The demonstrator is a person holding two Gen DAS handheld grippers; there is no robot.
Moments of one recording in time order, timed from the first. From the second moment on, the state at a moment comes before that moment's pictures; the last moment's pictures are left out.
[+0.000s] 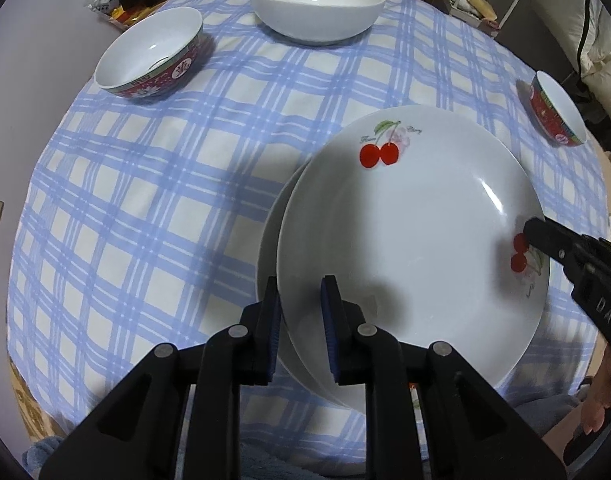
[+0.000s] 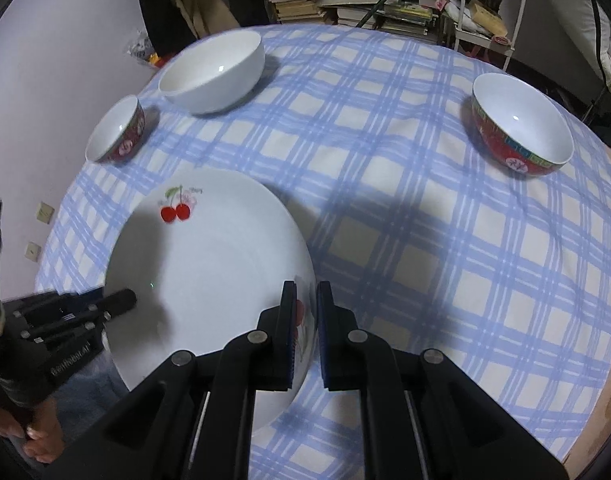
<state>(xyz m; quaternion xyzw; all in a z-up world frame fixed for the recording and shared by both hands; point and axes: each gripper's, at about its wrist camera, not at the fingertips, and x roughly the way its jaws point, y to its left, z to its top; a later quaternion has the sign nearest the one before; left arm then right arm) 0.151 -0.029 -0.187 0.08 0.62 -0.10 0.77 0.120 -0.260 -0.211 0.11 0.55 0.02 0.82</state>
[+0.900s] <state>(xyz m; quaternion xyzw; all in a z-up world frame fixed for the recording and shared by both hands) 0.145 -0.025 -0.182 0.11 0.61 -0.09 0.78 0.104 -0.242 -0.217 0.07 0.56 0.01 0.83</state>
